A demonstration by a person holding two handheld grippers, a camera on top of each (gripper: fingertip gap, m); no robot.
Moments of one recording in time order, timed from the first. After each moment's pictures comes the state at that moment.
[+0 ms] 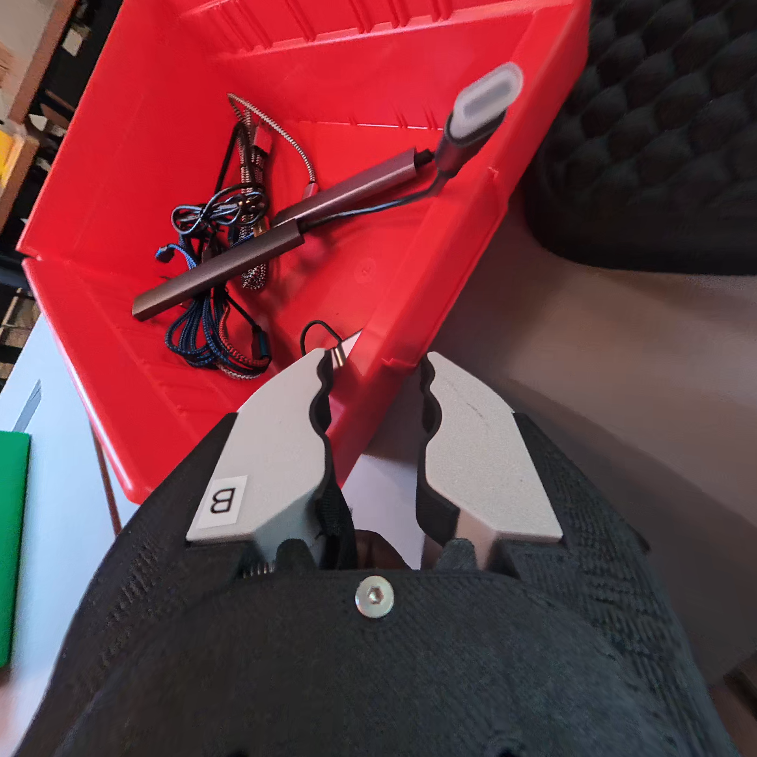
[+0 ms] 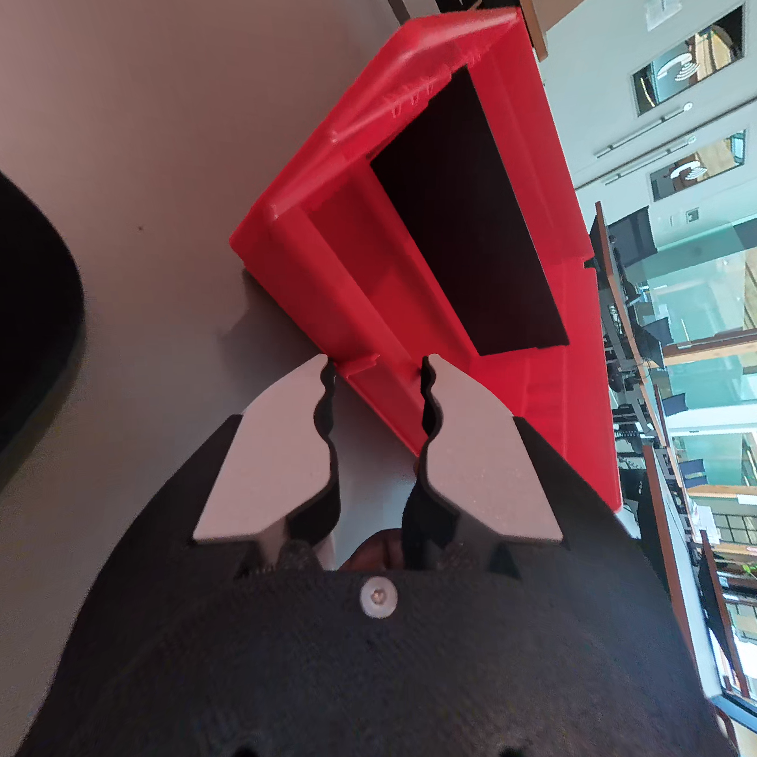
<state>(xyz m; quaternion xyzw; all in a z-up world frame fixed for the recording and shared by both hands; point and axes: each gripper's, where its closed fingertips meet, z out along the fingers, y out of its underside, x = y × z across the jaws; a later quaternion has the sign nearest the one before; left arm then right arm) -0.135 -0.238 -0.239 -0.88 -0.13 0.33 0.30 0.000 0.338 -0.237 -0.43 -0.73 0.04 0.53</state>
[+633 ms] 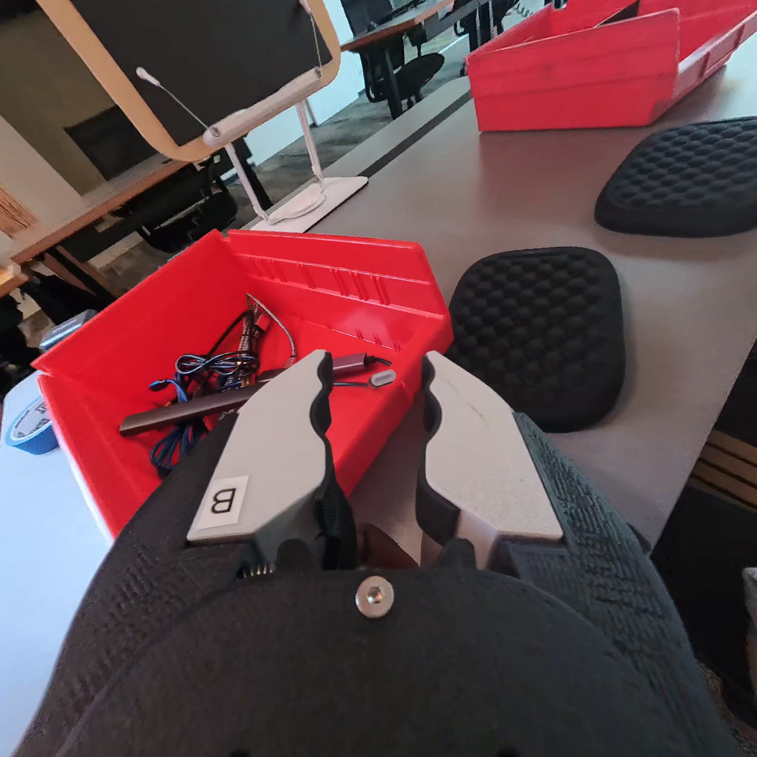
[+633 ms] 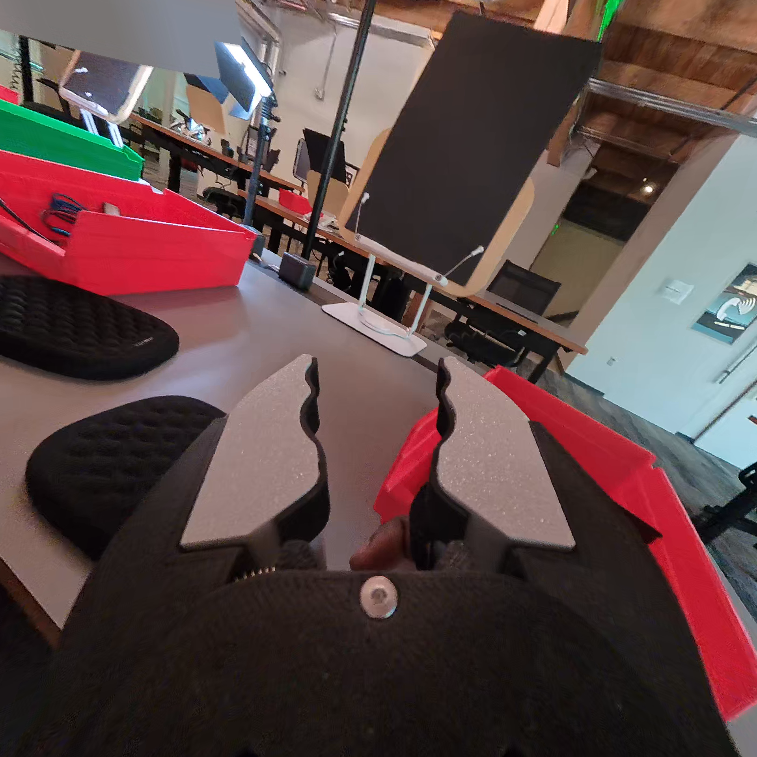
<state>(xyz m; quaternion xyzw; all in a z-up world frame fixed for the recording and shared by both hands) -0.097 -0.197 -0.163 -0.79 -0.11 0.27 0.53 0.050 0.229 -0.106 -0.30 -0.60 0.49 0.56</state>
